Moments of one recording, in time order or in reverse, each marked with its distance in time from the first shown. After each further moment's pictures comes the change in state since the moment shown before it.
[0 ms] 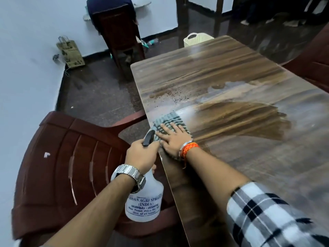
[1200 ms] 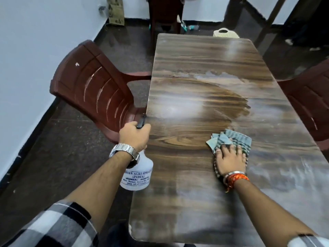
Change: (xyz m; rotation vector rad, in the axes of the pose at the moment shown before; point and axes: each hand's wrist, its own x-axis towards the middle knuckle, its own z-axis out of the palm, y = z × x) left_hand -0.256 -0.001 0.090 -0.170 0.383 -0.217; right_hand -0.344 0.186 0.045 0.021 0.102 0.449
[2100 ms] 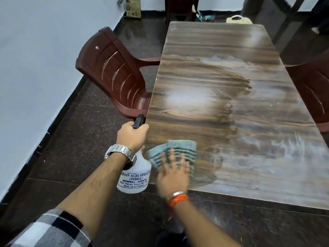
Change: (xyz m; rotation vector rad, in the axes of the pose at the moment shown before) left_hand -0.130 -0.050 -0.026 -0.031 0.027 -0.120; right_hand -0.241 -0.088 0.049 0.093 -0.103 -0.433
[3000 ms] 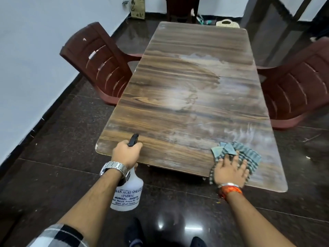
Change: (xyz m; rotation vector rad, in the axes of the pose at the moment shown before) left_hand -0.158 -0.021 0.124 0.048 -0.001 -0.132; right_hand -0.051 0.328 -0.094 -0.003 0.068 0.527
